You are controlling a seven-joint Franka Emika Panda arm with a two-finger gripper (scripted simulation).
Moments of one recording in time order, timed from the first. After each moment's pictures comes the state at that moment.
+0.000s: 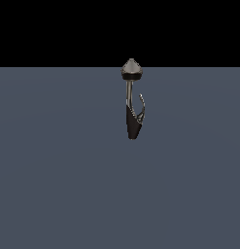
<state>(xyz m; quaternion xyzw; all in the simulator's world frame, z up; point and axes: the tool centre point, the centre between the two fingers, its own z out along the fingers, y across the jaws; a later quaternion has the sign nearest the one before) -0.254 0.005 0.496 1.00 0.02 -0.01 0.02</state>
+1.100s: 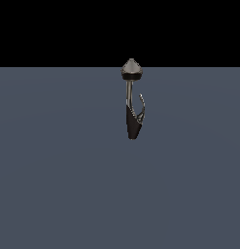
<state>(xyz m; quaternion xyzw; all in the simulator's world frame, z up) -0.175 0.014 0.474 0.99 -0.11 -0.05 -0.07</state>
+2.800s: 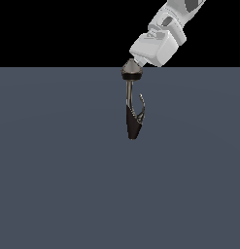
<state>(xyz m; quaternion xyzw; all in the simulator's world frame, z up) 0.053 -0.048 0.282 0.77 -0.55 -0.21 -0.26</state>
